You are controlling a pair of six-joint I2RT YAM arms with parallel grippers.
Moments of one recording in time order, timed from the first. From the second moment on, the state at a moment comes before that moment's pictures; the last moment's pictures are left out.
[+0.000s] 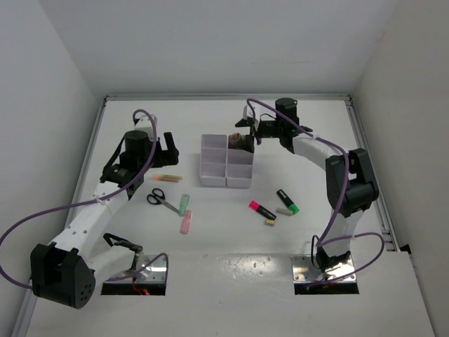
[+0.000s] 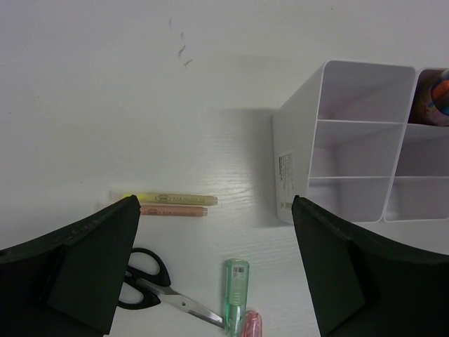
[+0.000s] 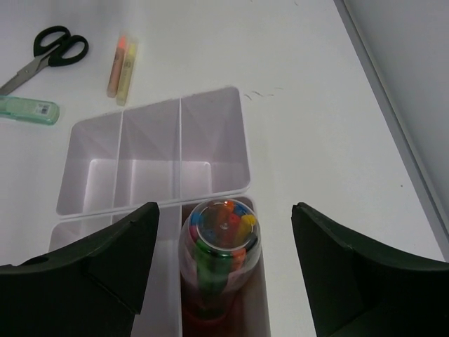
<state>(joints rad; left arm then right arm) -0.23 1.06 0.83 -0.25 -0.06 -0.29 0.30 1.87 1.22 0.18 -1.01 -0.67</state>
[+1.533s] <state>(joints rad) -0.05 1.52 0.90 -0.38 -0.12 -1.02 0.29 1.15 1.00 -0.33 -0.62 -0.20</state>
